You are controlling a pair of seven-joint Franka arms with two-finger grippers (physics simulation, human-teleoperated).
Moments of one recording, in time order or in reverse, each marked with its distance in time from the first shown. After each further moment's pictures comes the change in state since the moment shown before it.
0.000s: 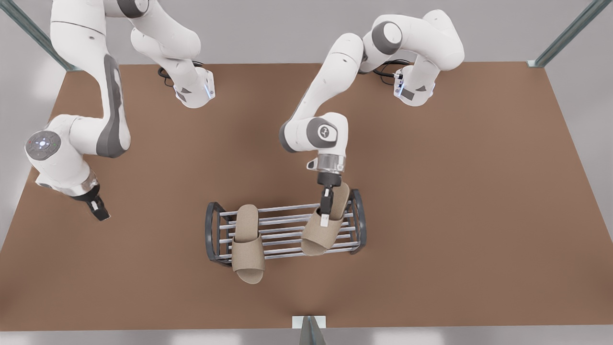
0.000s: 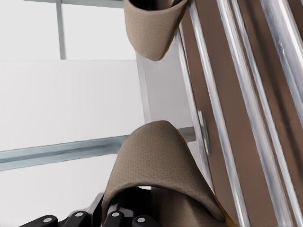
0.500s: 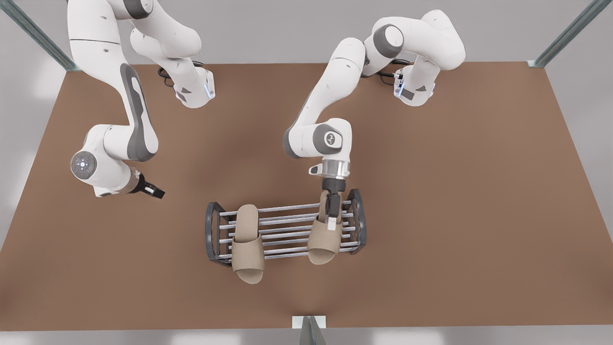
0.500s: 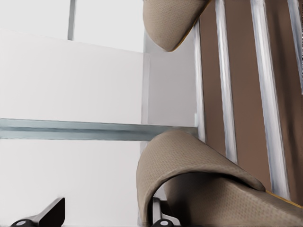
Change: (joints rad) left arm 0.004 -0.018 -0.003 -0.032 -0.036 -0.001 -0.110; right arm 0.072 0.012 -0.004 -0.113 0.171 -0.105 -0.482
